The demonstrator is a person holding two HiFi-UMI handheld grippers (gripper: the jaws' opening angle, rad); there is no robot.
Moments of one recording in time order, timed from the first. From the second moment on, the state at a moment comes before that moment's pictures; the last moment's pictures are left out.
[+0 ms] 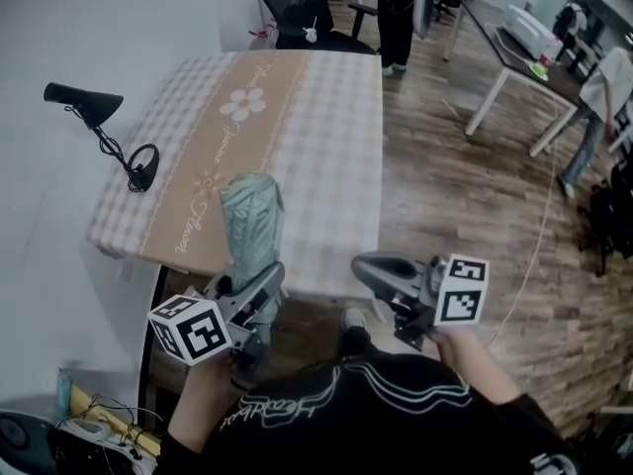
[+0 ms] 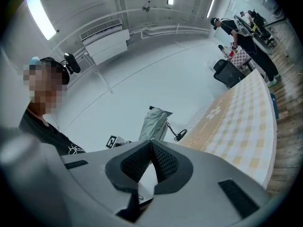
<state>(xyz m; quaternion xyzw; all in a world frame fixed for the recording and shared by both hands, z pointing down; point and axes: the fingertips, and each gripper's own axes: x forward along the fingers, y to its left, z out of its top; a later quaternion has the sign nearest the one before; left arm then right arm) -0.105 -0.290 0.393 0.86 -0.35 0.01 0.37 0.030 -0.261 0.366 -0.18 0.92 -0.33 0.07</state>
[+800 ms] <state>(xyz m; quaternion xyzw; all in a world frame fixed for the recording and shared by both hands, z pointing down) -0.067 -0.440 0.468 0.81 -0.41 0.07 0.42 0.083 -0.398 0.416 -0.15 0.90 -0.39 0.08</state>
